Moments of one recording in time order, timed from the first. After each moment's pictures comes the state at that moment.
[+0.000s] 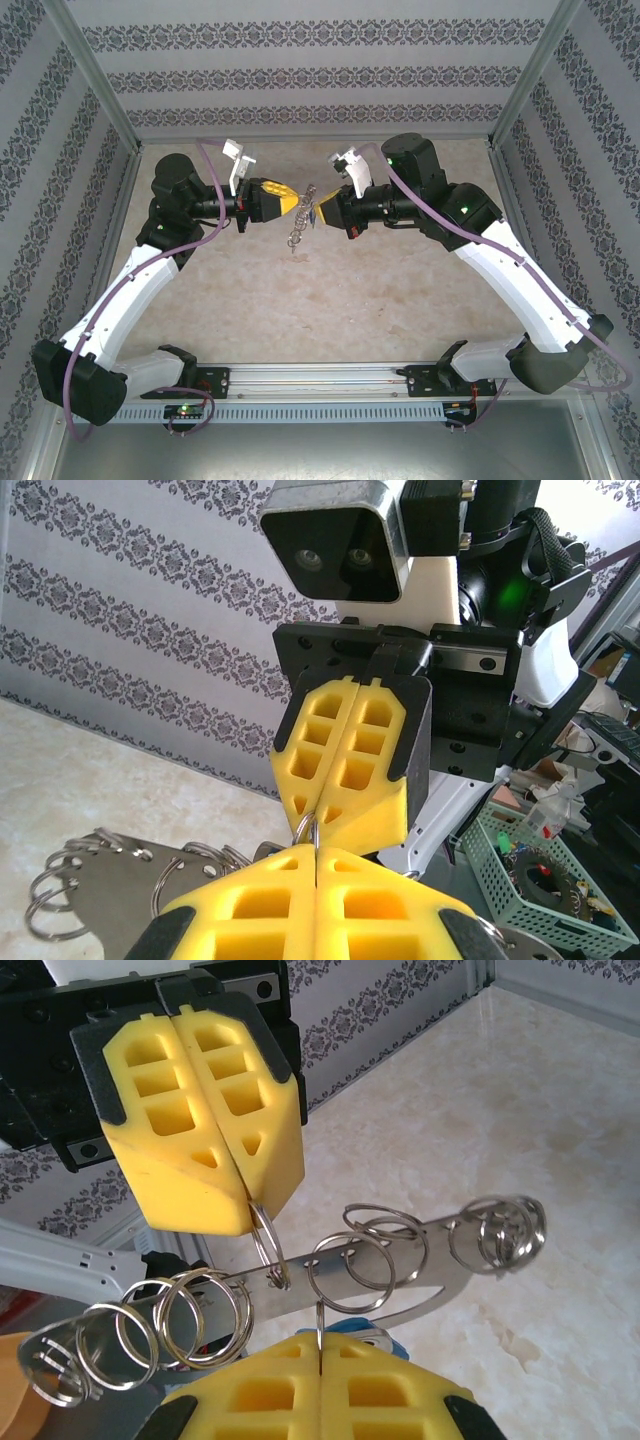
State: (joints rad) left arm -0.33 1.17 1.11 0.16 1.15 -0.46; right arm 0.70 1.32 1.65 -0.86 -0.51 0.16
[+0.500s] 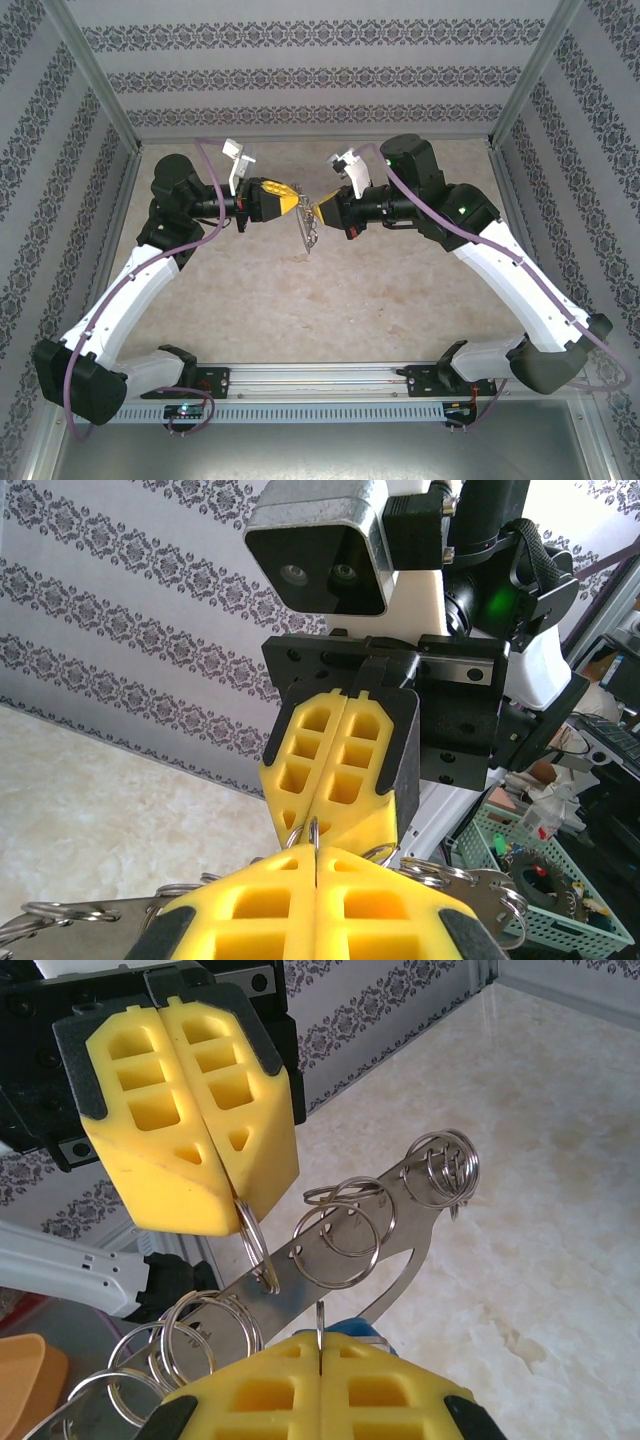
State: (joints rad) left arm -0.33 1.17 1.10 0.19 1.16 -0.48; right arm 0.70 1.32 1.63 -0.84 -0.52 0.17
